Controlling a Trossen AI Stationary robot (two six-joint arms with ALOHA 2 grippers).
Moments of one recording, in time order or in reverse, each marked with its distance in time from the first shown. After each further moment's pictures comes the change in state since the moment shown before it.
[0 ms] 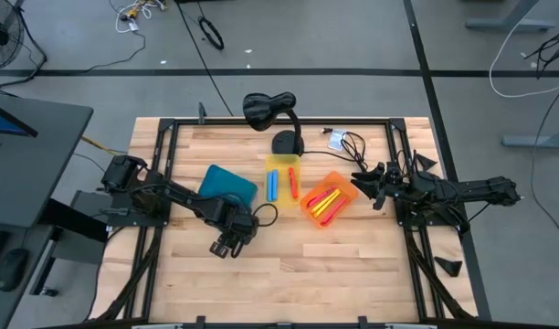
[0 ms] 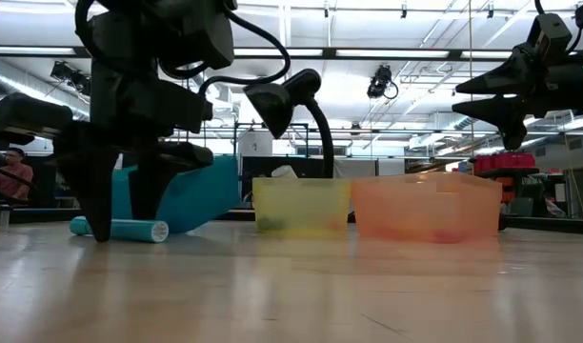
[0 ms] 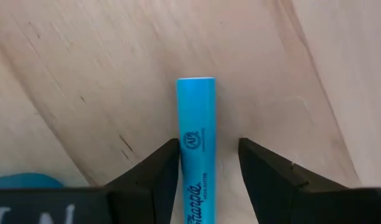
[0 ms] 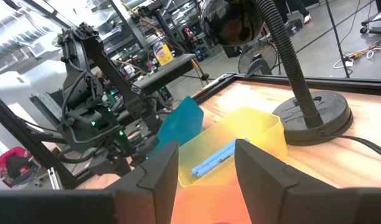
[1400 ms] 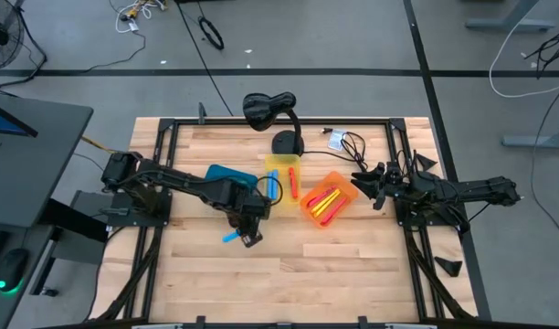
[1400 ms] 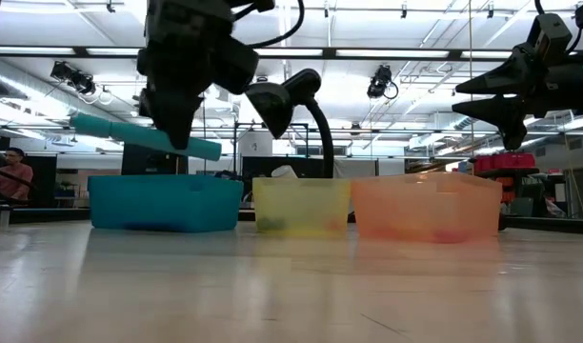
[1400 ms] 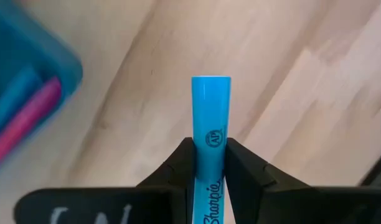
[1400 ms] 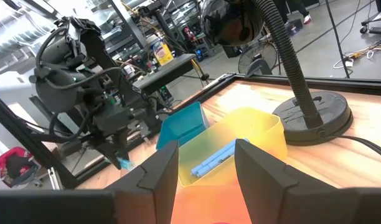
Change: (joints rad) left arm 0.106 -0.022 0.309 -0.293 0.075 -0.907; right arm 0.000 0.000 0.000 0.000 0.000 0.000
